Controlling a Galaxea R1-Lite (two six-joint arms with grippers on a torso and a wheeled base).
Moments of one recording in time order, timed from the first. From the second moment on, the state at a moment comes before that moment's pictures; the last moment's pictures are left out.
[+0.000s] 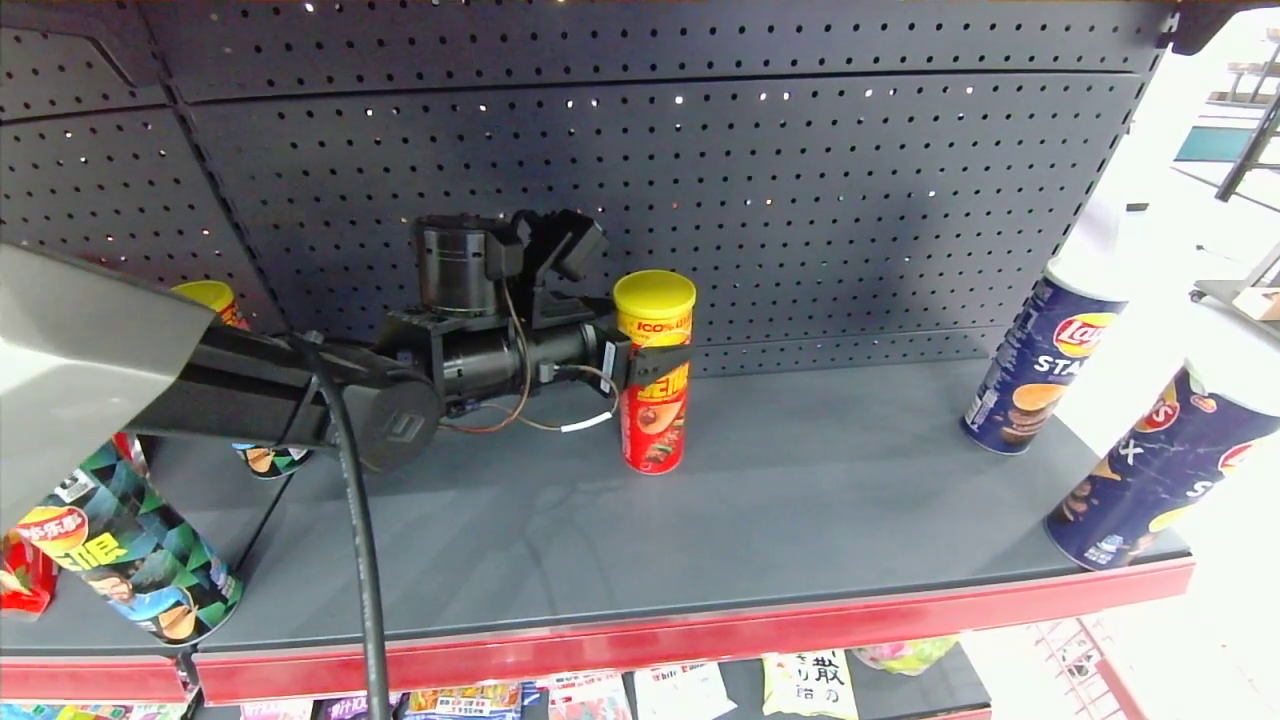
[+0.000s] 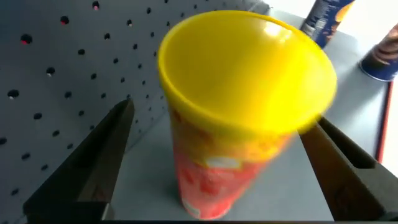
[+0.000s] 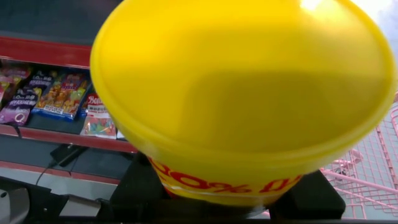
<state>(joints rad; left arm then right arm) -0.51 2.03 -1.23 -0.62 -0.36 0.10 0.09 0.10 -0.31 0.41 0.10 -0.09</state>
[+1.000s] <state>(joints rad) -0.52 2.08 -1.28 -0.62 -0.34 0.10 0.09 0.10 -0.31 0.41 0.10 -0.09</state>
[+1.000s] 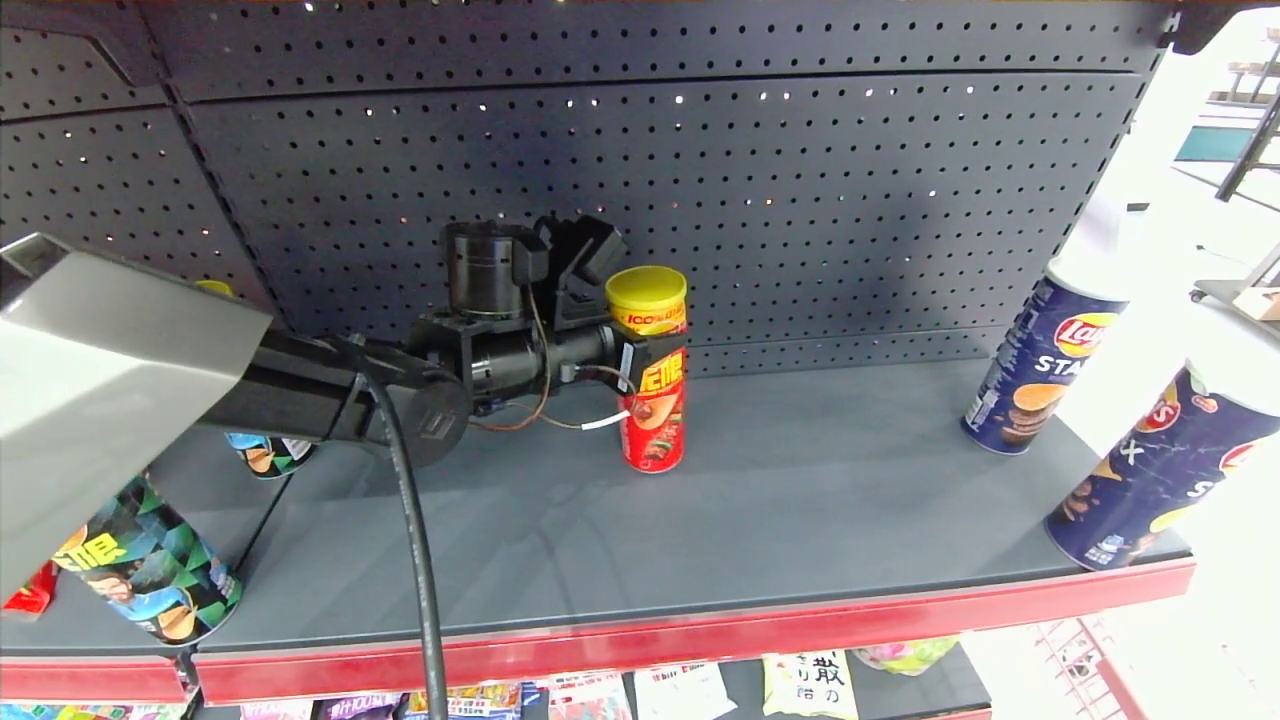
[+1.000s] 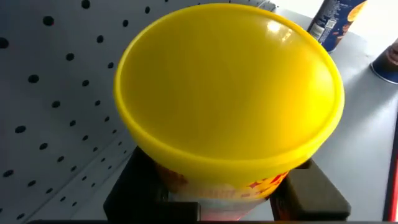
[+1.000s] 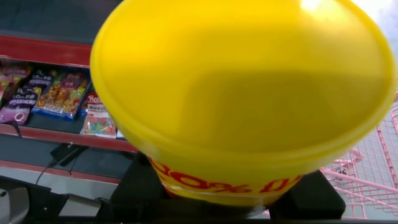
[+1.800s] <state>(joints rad) -0.64 1.72 -0.82 -0.70 -0.33 0.10 0.09 0.10 -0.31 0.41 0.10 -0.09</state>
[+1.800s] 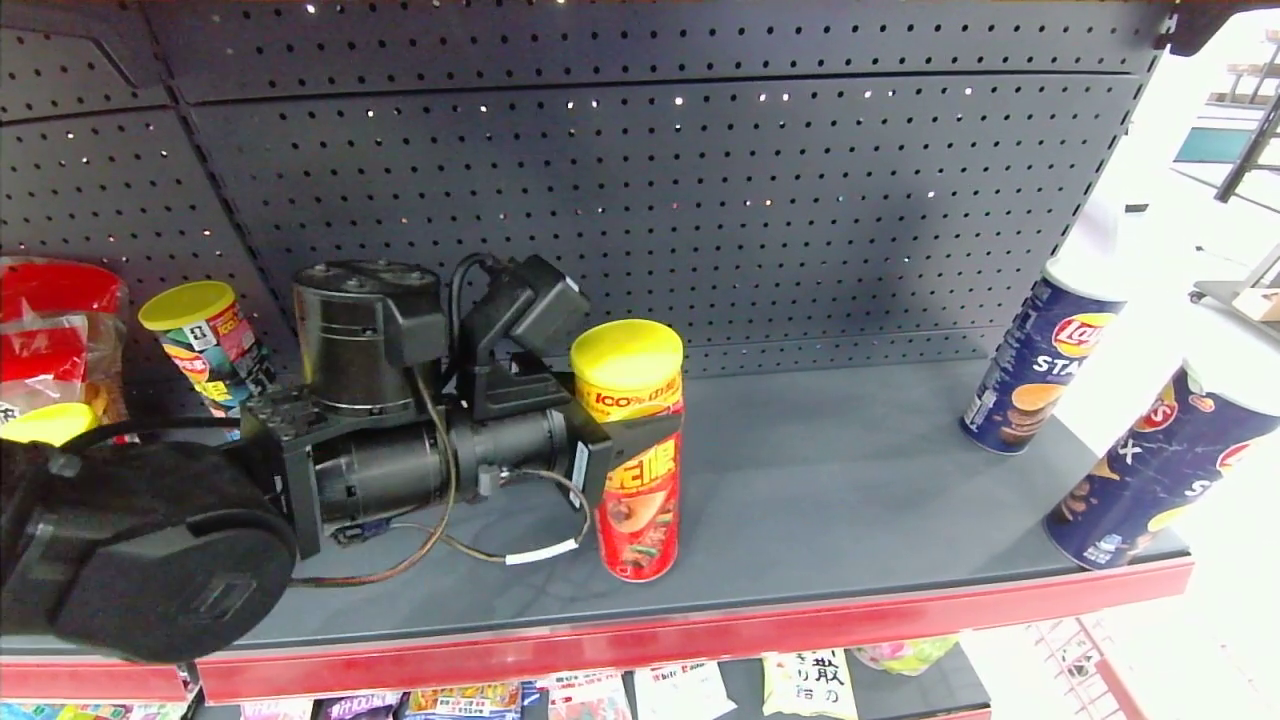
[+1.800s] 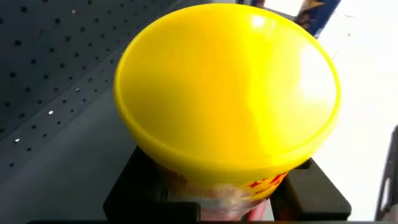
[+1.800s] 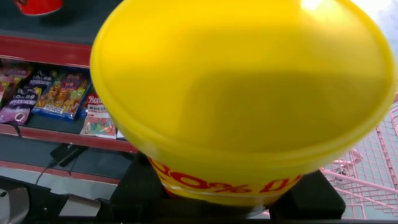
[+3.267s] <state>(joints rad) -0.69 1.70 -0.59 -0.89 -0.25 0.09 0.09 0.10 -0.32 0.41 0.10 -0.09</state>
